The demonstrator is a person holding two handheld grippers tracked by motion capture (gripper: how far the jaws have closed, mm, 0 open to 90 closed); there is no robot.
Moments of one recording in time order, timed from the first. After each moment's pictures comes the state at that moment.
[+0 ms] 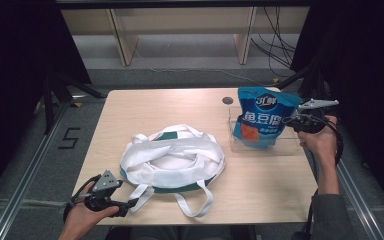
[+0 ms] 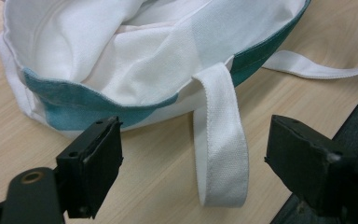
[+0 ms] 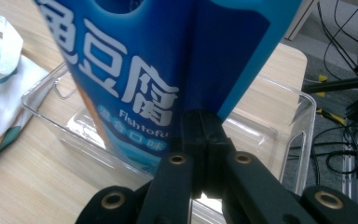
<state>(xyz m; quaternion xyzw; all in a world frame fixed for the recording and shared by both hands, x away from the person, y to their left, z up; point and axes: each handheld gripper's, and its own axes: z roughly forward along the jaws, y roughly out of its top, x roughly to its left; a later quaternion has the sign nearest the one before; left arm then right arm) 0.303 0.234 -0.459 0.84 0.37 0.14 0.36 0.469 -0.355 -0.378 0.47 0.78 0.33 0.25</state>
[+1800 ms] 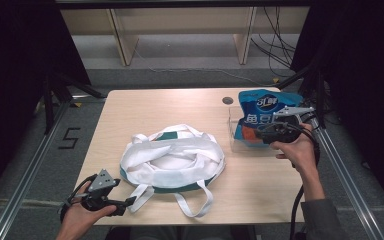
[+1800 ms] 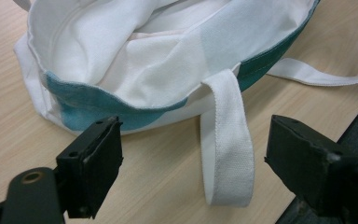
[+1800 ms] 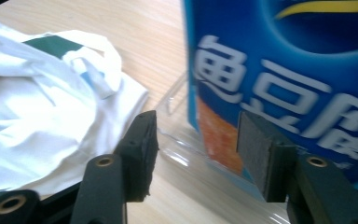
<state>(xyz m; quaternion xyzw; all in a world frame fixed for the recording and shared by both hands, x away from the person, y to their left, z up) 0.302 0.239 -0.455 0.84 0.38 0.15 0.37 0.441 -0.278 -0.377 0.43 0.80 0.38 0.19</state>
